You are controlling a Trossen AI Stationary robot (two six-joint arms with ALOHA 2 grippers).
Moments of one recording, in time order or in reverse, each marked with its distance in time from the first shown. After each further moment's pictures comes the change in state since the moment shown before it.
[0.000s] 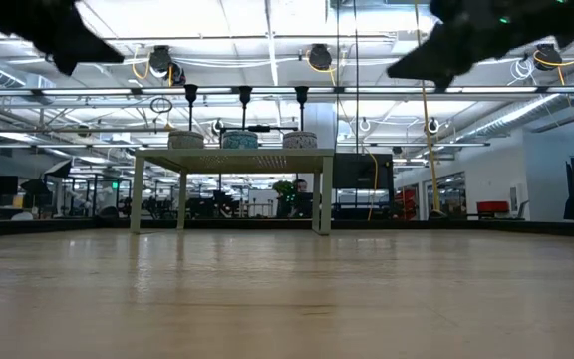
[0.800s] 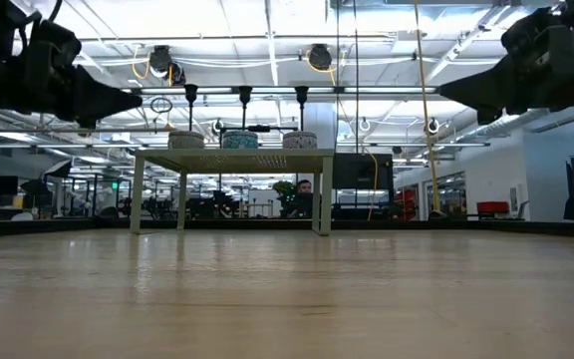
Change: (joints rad) left arm 0.000 -0.148 -0.572 0.732 0.091 0.138; right arm -0.002 -0.535 -0.500 0.257 -0.065 -0.040
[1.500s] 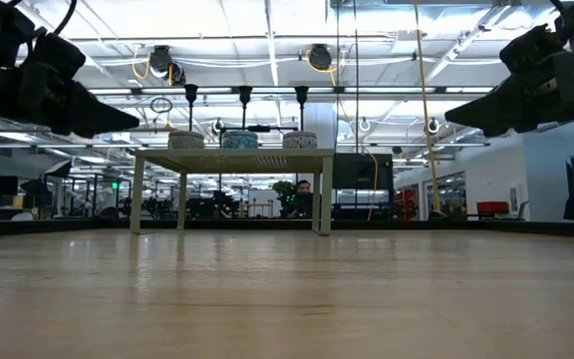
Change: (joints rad) left arm 0.000 0.002 -0.005 -0.110 0.009 0.025; right arm 0.000 -0.077 -0.001 -0.206 0.013 -0.030
